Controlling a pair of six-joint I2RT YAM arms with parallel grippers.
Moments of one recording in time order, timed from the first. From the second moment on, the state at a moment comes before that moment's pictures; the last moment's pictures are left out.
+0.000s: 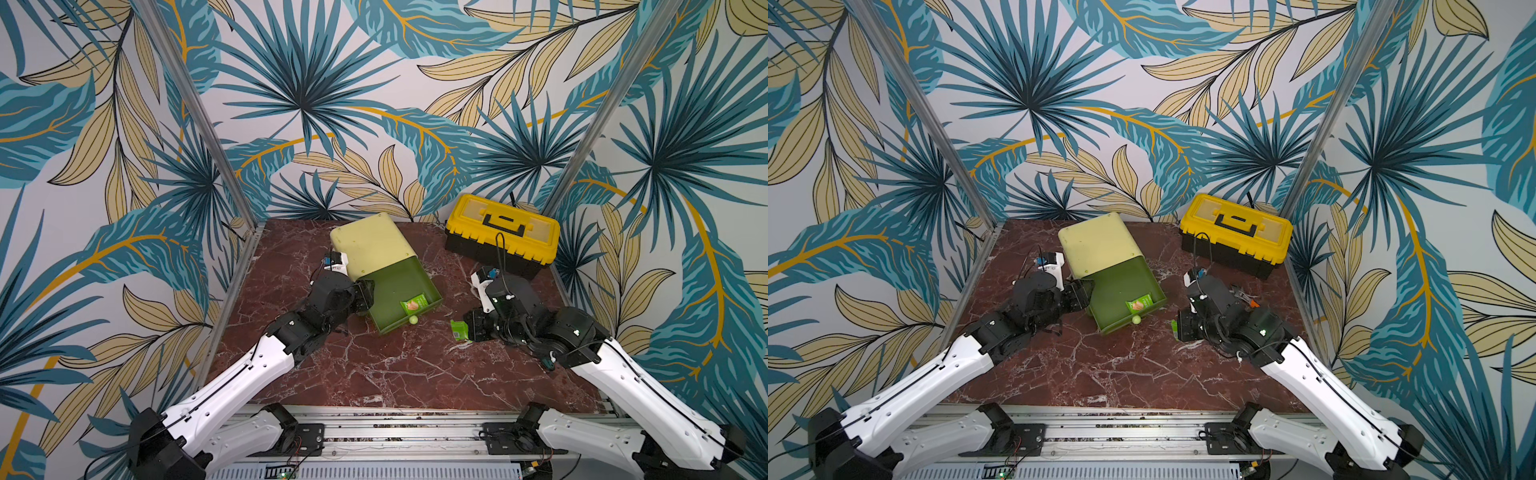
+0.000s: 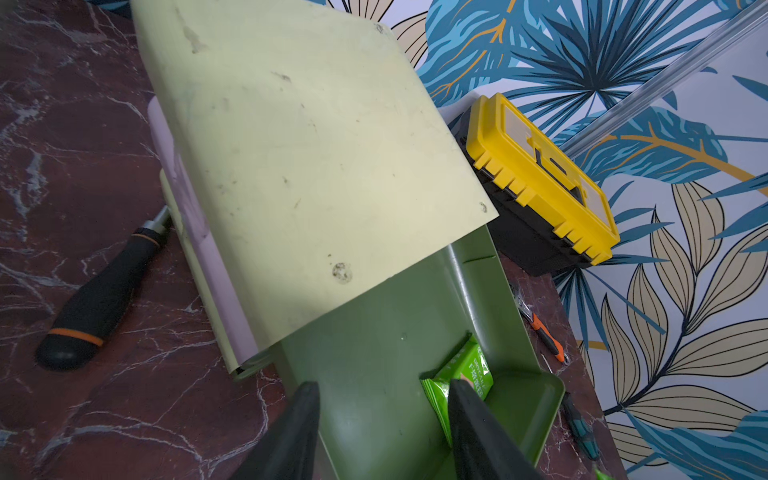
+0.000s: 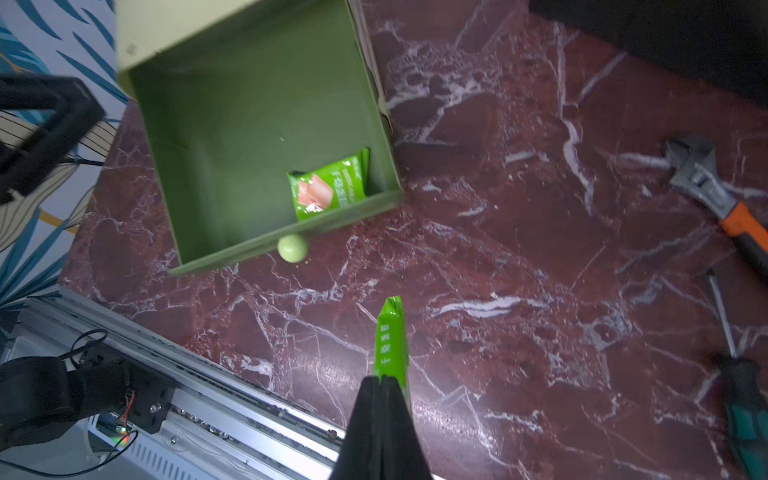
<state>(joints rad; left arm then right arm) -0.65 1.07 0.92 -0.31 -0.17 -0.73 0.73 1.00 1.19 -1.07 0.15 0.57</state>
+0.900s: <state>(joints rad) -0.65 1.11 0.97 -0.31 -0.15 -0.72 0.34 1.25 0.75 -0.24 -0.01 1.01</state>
